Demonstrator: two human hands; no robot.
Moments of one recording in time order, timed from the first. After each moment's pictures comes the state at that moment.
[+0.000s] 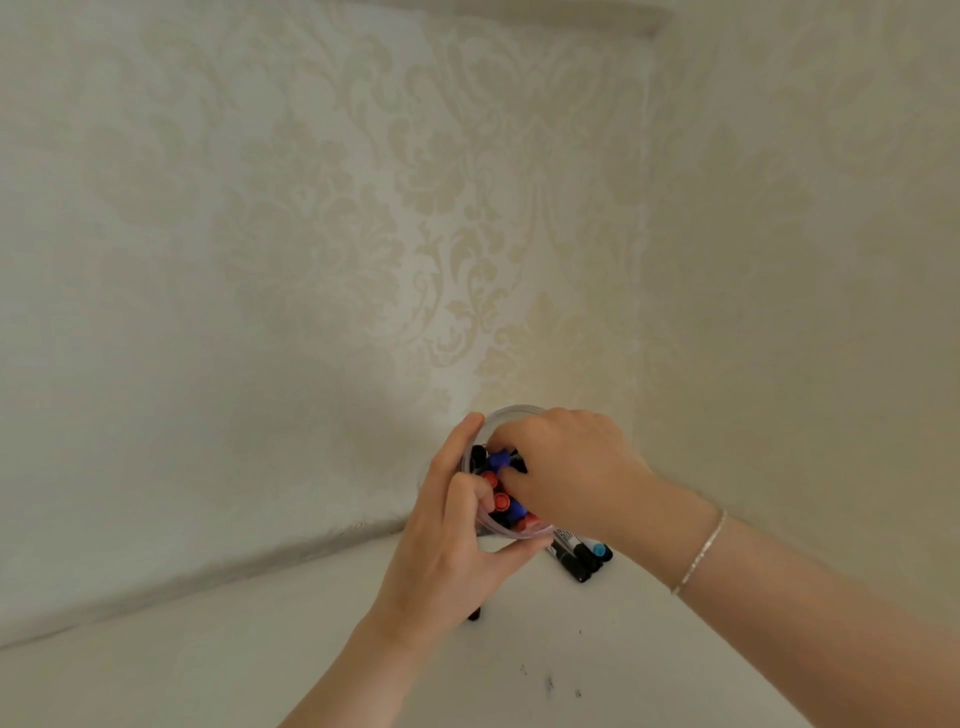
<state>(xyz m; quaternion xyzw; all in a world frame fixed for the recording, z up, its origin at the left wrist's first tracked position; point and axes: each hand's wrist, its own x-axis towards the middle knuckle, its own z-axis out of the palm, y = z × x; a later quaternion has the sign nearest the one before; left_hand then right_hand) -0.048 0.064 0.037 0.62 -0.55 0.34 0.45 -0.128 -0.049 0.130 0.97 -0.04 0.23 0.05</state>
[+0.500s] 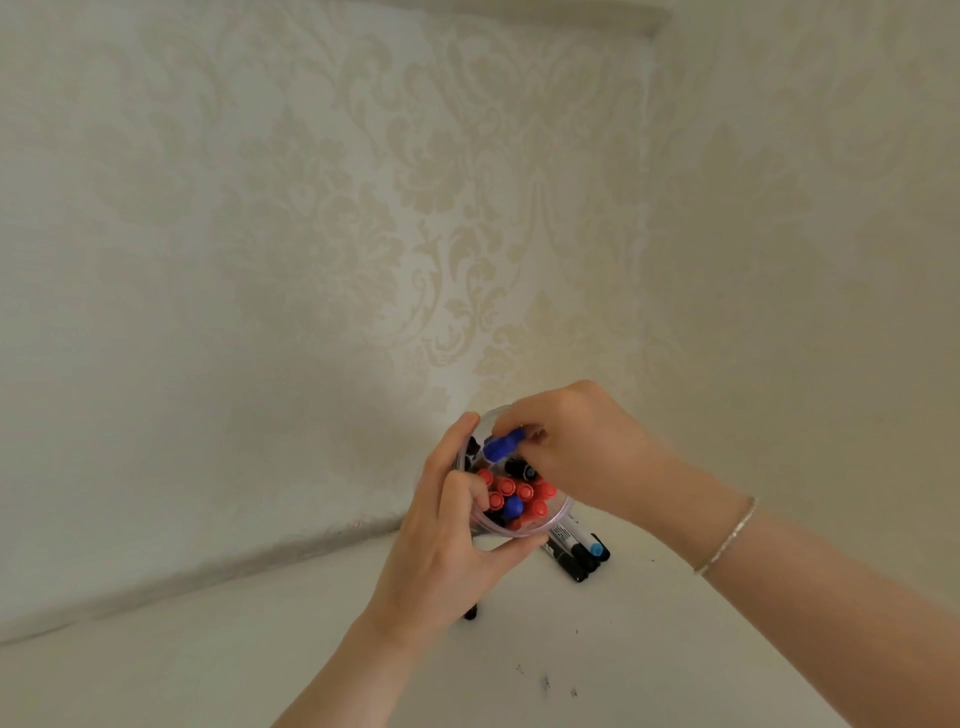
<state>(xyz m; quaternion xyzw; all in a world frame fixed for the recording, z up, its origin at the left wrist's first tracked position) -0.048 0.065 0.037 0.62 -0.55 0.35 0.44 -0.133 -0.066 0.137 0.96 -0.02 0.26 -0.10</state>
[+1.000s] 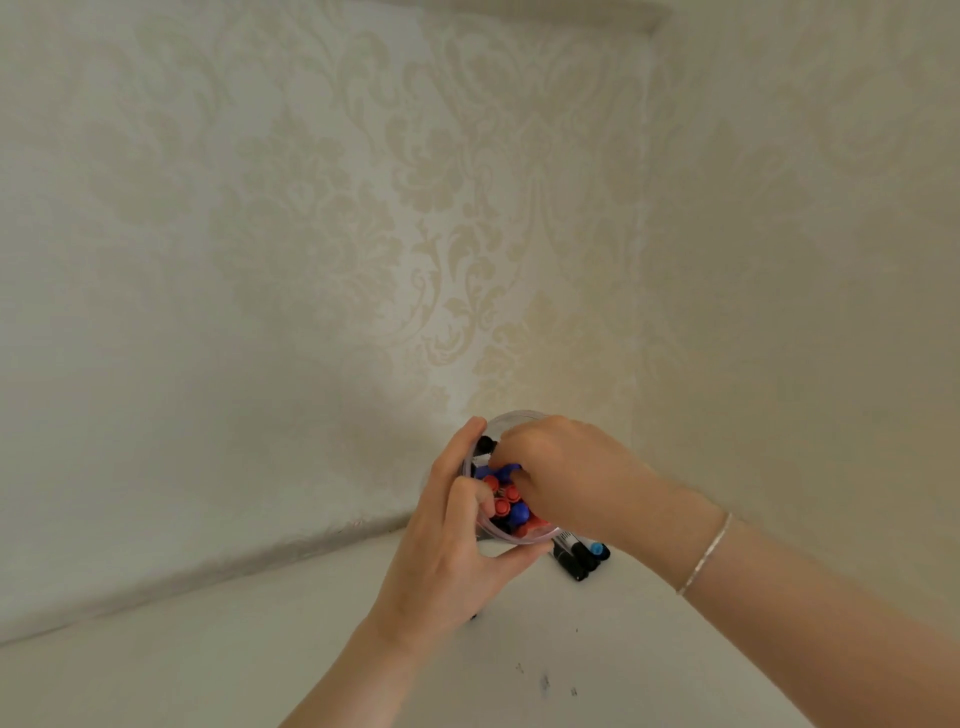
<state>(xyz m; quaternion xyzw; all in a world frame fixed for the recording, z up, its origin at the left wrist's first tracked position) -0.049 0.062 0.032 0.62 -0.55 0.34 0.44 -0.123 -0.061 0.119 0.98 0.00 0.18 0.04</state>
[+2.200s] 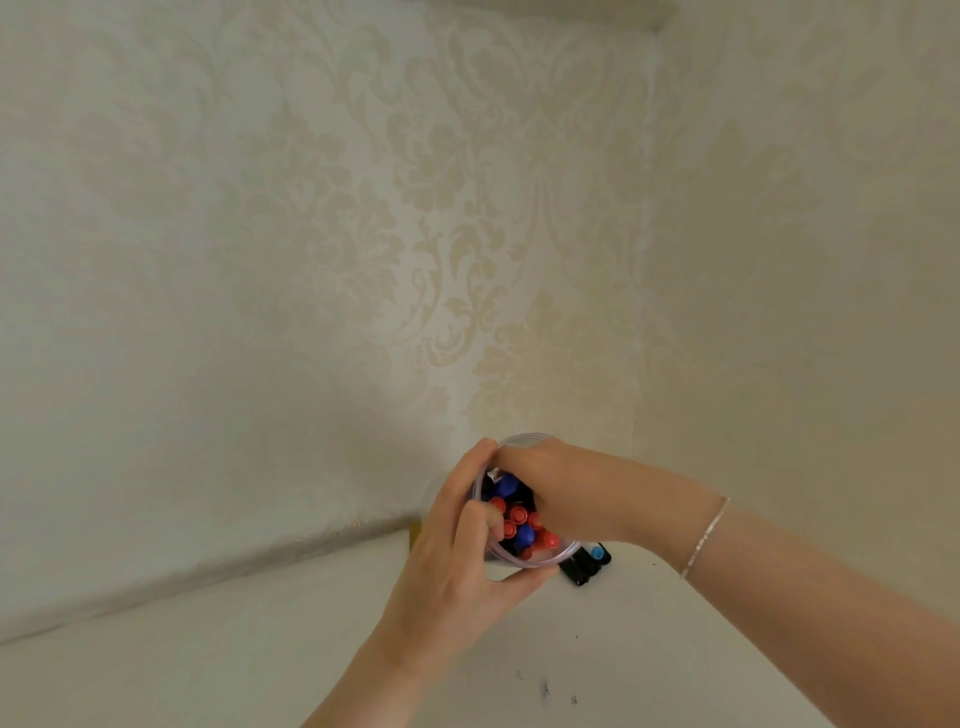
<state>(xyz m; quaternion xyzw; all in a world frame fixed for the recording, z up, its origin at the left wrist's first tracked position) -0.049 0.059 0.017 0.62 -0.55 0.36 0.42 -0.118 -0.070 0.116 1.00 0.04 0.06 -0.05</state>
